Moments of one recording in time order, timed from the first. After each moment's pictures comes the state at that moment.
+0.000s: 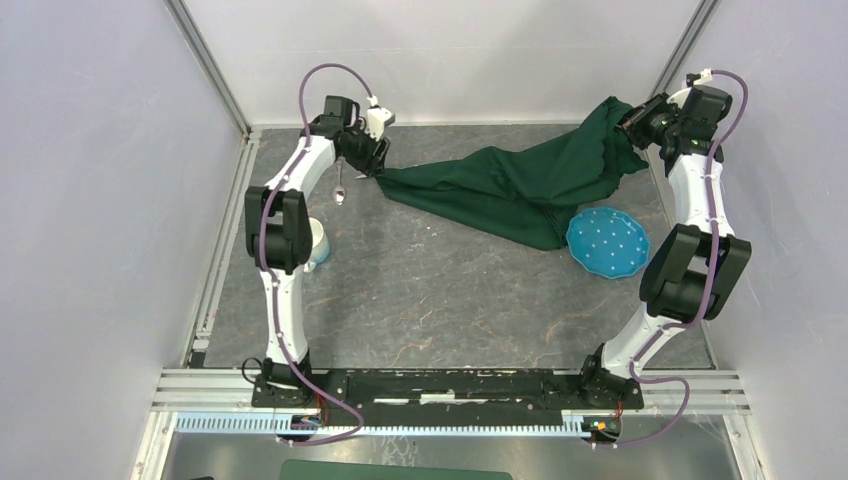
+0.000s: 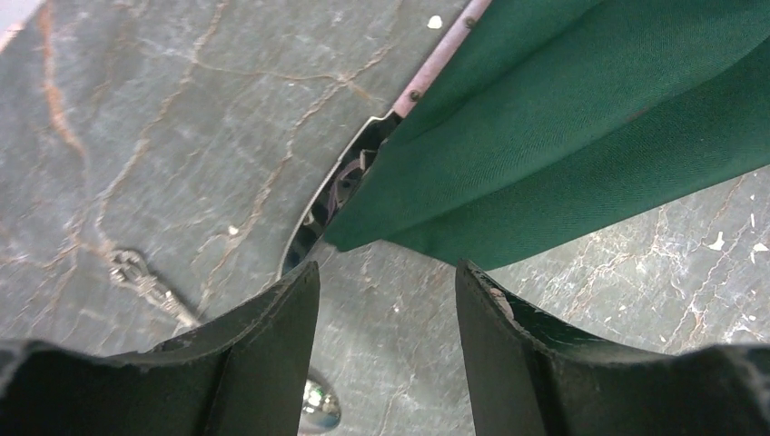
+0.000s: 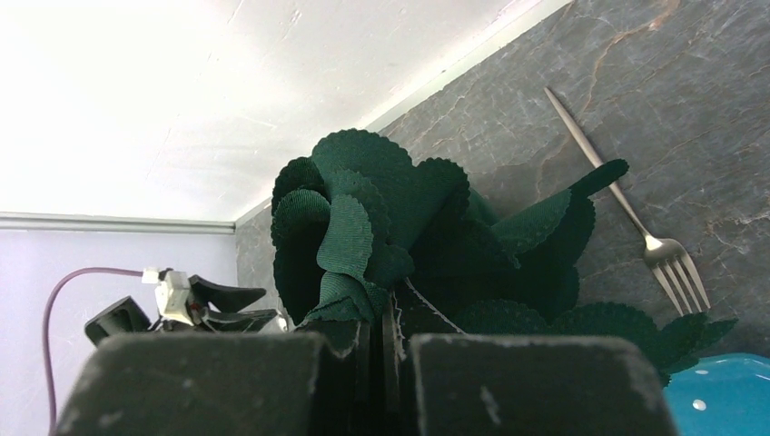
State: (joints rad) left arm -0.15 2.22 1.94 -0.61 0.40 0.49; right arm -0.35 1.78 1.59 -0.23 -0.58 0.71
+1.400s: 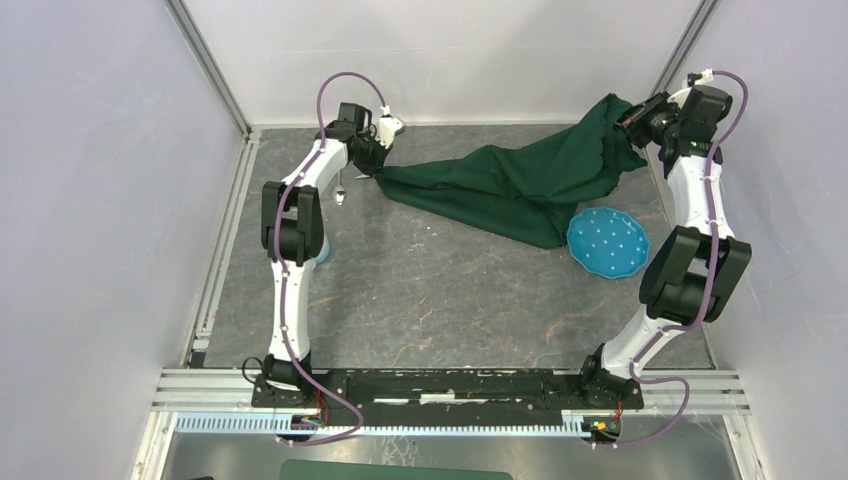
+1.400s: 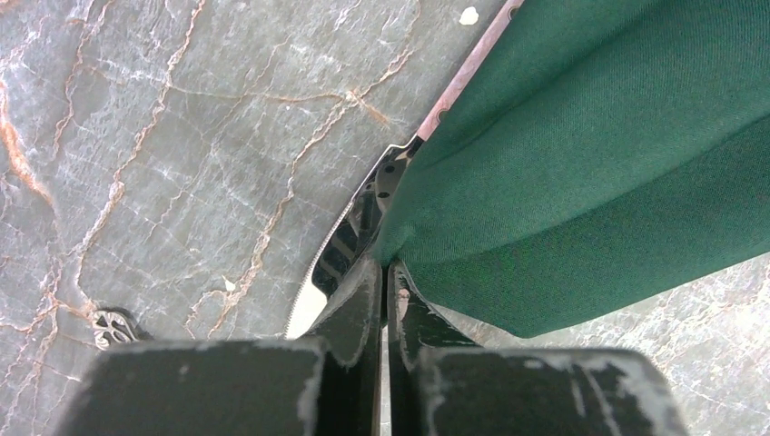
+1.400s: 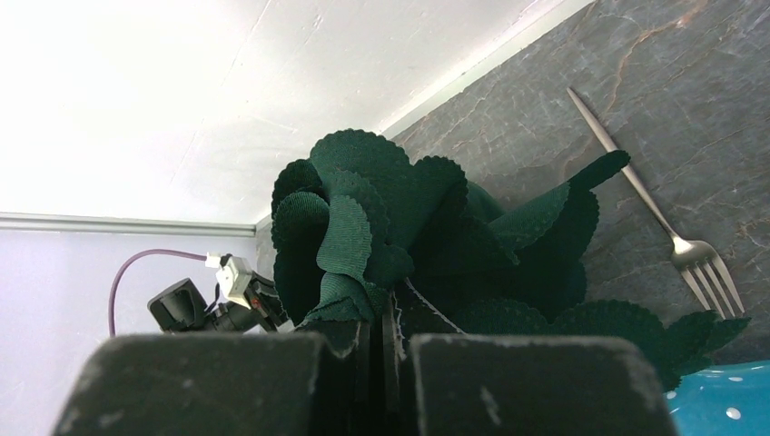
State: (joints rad) left arm -0.19 2.38 2.04 -0.60 0.34 0.56; right arm -0.35 1.76 1.57 -0.19 -0.59 0.76
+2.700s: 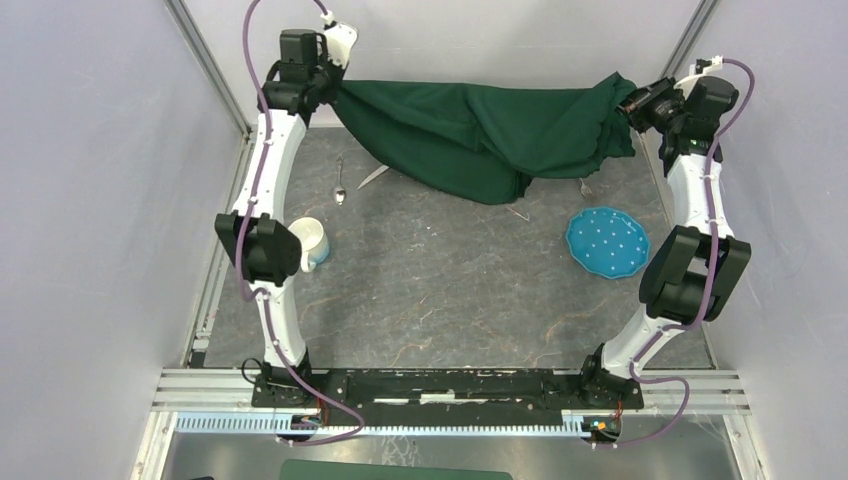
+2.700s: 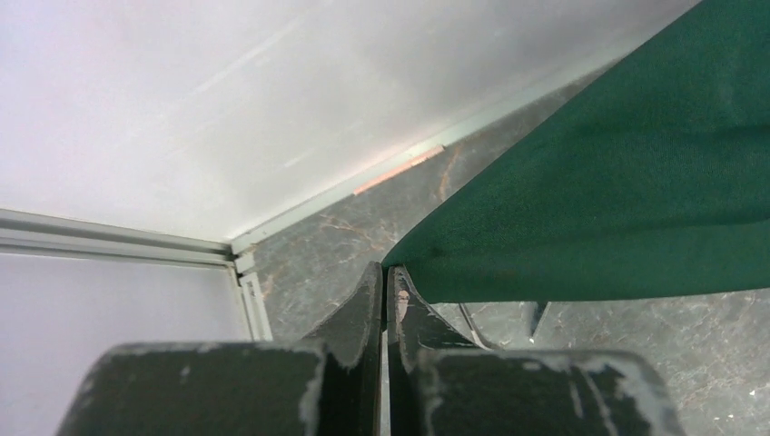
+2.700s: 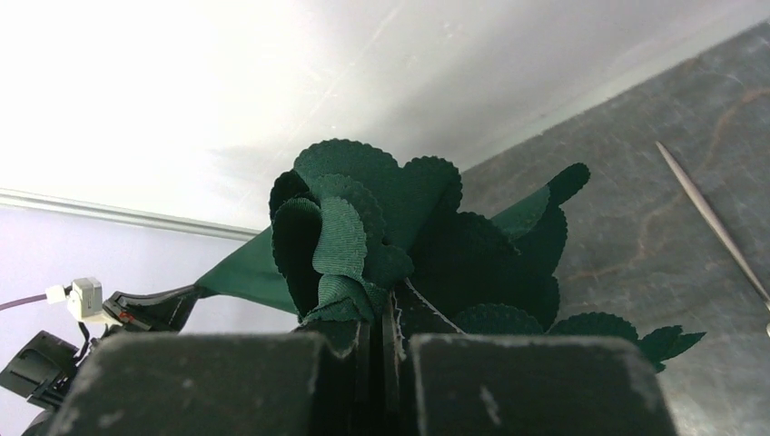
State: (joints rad) left arm -0.14 2.09 2.32 -0.69 0.01 0.45; right arm -0.34 1.77 1.58 -0.03 -0.64 0.88
